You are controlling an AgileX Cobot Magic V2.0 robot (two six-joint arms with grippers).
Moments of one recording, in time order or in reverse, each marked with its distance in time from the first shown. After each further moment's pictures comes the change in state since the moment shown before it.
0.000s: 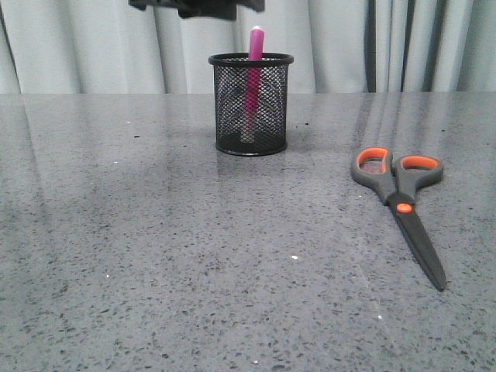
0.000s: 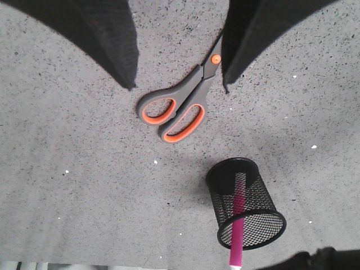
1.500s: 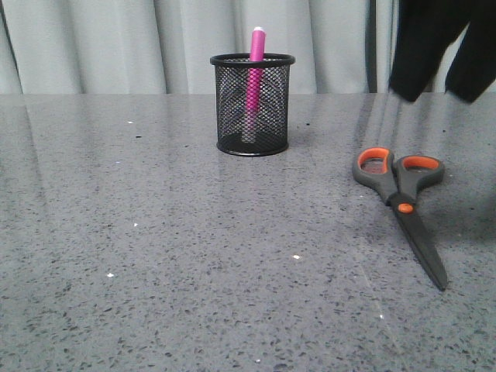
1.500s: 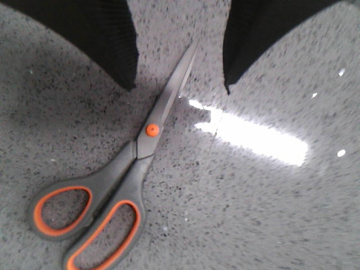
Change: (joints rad) left arm 0.000 -1.414 0.676 0.069 0.450 0.002; right arm 0.443 0.780 -0.557 -0.378 0.494 0.583
